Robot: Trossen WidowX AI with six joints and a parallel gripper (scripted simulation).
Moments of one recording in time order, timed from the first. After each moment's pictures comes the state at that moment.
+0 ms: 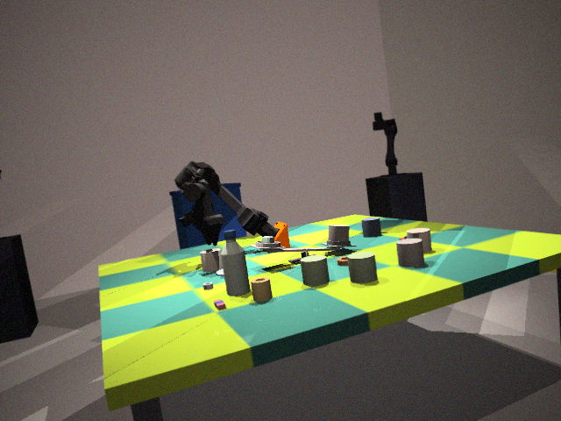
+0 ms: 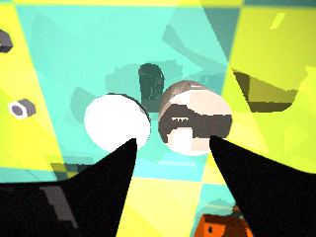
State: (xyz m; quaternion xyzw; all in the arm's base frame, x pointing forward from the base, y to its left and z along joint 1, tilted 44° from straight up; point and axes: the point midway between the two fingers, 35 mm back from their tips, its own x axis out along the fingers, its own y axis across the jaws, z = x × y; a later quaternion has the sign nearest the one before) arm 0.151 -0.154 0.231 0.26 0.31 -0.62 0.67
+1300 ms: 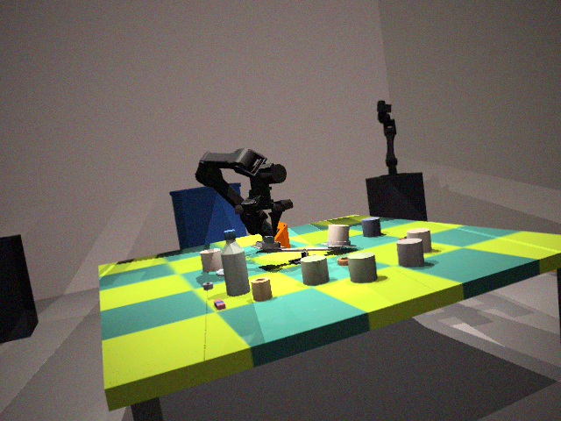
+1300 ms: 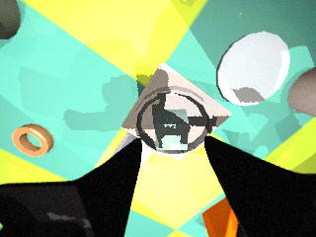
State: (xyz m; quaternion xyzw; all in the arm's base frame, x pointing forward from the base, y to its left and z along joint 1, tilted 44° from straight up) arm 0.302 -0.030 0.142 0.05 0.49 -0.53 0.69
